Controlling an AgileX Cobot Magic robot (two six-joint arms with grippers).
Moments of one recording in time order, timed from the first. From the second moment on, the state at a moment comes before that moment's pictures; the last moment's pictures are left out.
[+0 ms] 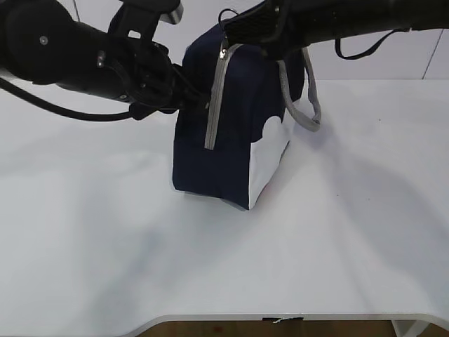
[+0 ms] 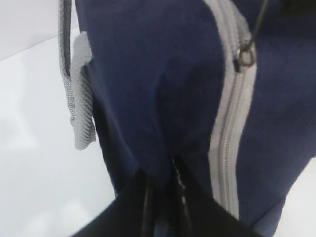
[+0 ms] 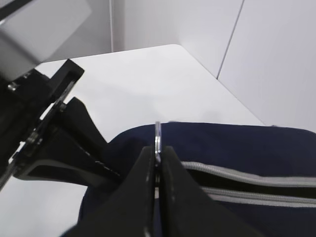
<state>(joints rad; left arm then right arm) -0.60 1.71 -1.18 -0.16 0.13 0.16 0.22 1.73 -1.38 1.39 0.71 -1.79</state>
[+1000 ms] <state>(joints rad) -0.60 1.70 -1.18 -0.16 0.18 0.16 0.22 1.82 -1.42 1.71 0.44 -1.81</state>
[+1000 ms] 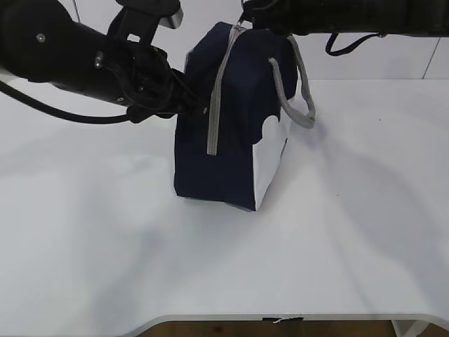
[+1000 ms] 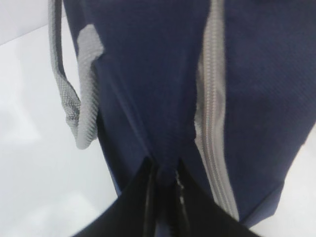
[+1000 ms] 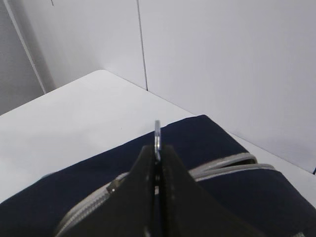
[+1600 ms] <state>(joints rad) -0.60 1.68 -1.18 -0.16 0.23 0.16 0.18 1.92 -1.51 1.79 0.42 -1.81</state>
